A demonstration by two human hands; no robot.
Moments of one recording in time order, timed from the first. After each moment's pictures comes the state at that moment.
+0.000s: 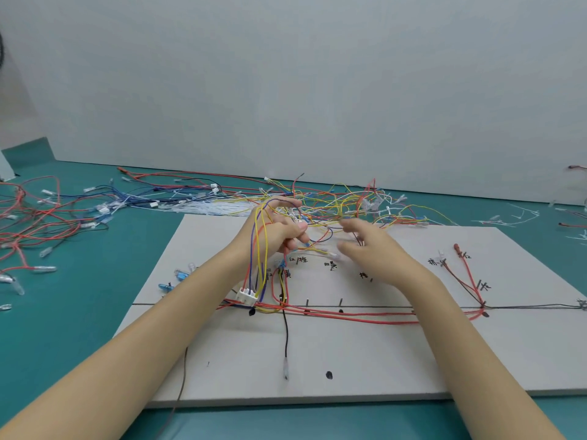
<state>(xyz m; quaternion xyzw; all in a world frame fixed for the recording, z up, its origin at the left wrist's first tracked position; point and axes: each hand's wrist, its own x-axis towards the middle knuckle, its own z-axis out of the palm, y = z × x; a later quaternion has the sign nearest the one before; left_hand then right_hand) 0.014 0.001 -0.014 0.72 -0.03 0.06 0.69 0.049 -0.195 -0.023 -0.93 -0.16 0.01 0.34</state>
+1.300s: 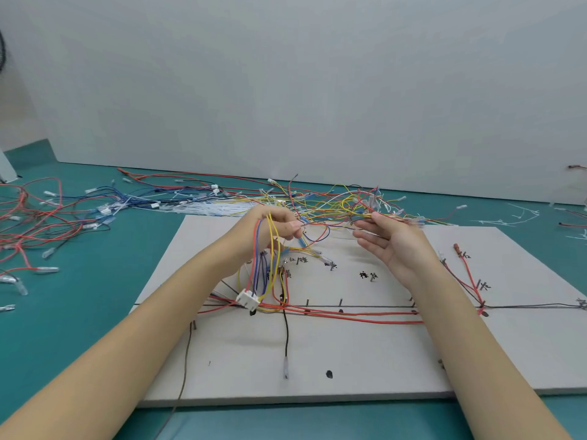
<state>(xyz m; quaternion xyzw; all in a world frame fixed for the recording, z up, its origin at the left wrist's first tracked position) 0.012 0.022 -0.011 0.77 -0.11 0.01 0.63 0.055 -0.210 -0.016 -0.58 0.02 0.05 0.81</state>
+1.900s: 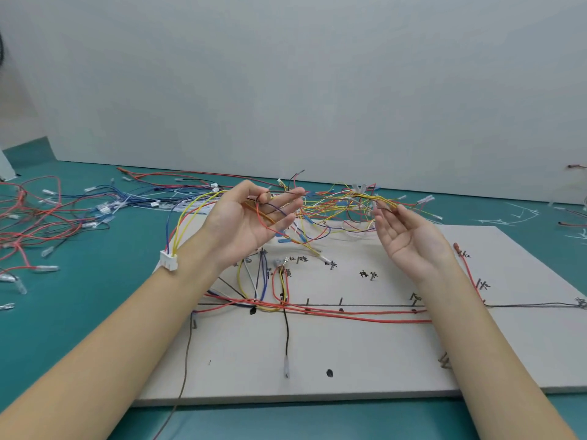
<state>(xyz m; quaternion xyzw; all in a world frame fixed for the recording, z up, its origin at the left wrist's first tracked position) 0.003 0.032 0.008 0.39 -0.05 -0.10 0.91 0.063 -0.226 -0.012 -0.36 0.04 0.08 0.93</state>
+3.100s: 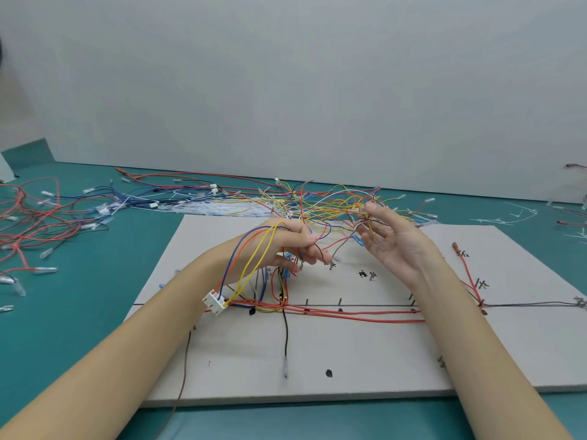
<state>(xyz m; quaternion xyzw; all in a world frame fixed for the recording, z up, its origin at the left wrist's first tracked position) 0.002 0.008 -0.008 0.73 -0.15 -0.15 0.65 0.044 -0.210 -0.005 -0.52 0.01 0.10 0.85</state>
